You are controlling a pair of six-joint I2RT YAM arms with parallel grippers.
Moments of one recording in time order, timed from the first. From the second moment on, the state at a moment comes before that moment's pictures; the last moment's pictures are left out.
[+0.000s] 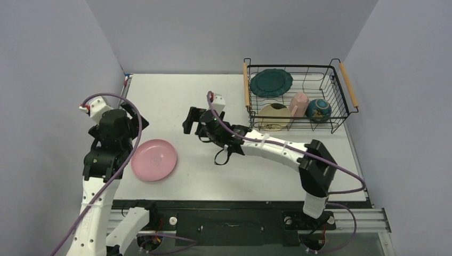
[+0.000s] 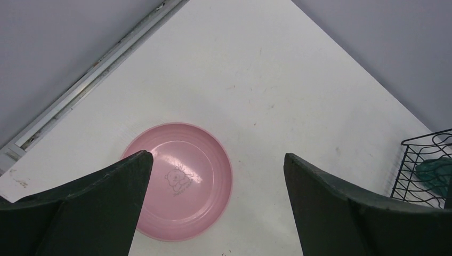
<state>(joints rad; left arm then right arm) -0.13 0.85 1.16 -0.84 -0.53 -0.66 0.99 1.74 1.42 -0.10 0.35 0.78</state>
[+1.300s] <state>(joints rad) -0.33 0.71 1.10 -0.75 -0.02 -0.37 1.15 2.37 1.75 -0.07 0.28 0.94</state>
